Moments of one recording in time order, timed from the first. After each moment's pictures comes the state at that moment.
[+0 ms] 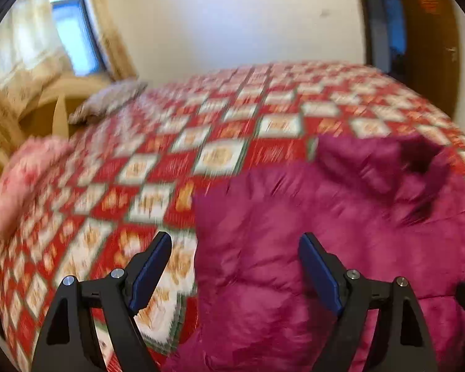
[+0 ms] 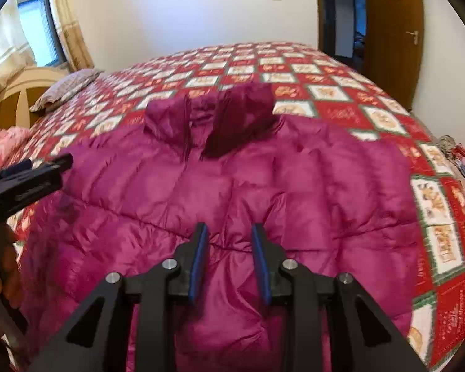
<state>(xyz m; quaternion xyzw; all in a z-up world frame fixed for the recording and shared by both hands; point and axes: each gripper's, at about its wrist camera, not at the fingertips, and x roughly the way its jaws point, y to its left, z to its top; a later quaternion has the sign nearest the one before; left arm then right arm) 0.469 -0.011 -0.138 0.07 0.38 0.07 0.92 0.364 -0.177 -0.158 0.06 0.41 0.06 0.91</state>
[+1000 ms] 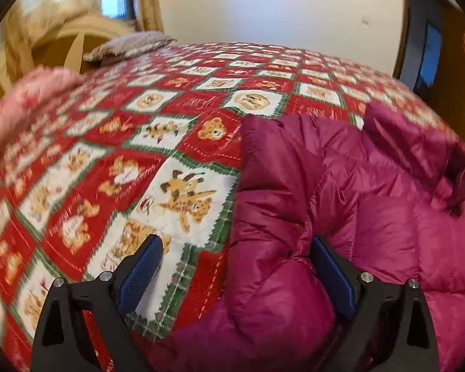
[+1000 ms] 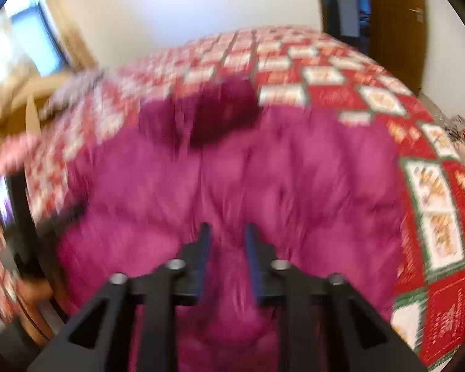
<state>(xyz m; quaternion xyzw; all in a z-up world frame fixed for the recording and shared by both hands) 0.442 0.046 -0.185 -0.06 0.39 0.08 0.91 0.365 -0.220 -0.133 0.12 0.42 0.08 0.89</state>
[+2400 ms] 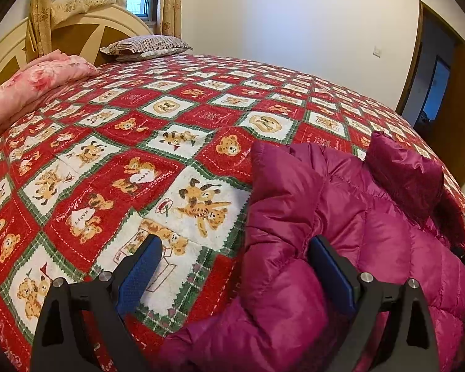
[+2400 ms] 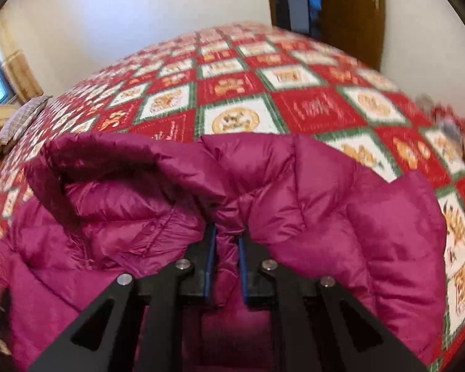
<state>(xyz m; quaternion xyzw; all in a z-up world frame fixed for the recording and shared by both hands) 0.424 0.058 -0.178 -0.10 0.34 0.09 0.93 0.467 -0.228 -0.185 0.12 0.42 -0.04 0.90</state>
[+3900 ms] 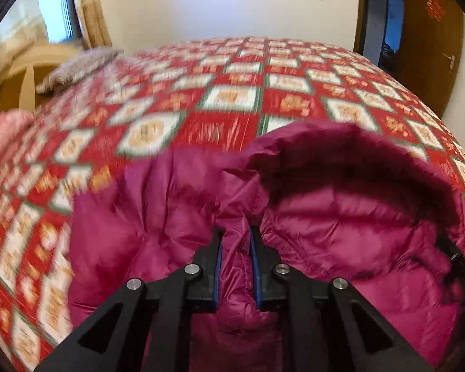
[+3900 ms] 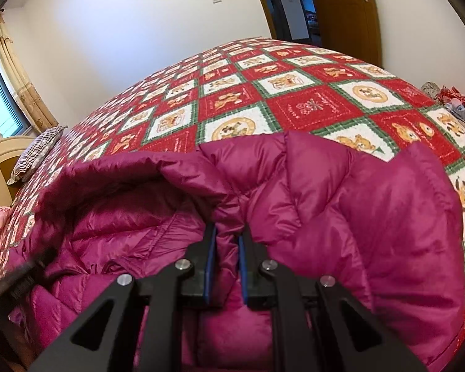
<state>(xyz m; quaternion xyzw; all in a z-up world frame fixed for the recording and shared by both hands) 0.476 -0.004 -0.179 0.01 0.42 0.00 0.91 0.456 -0.244 -0.192 0.19 0.38 -0.02 0.90</state>
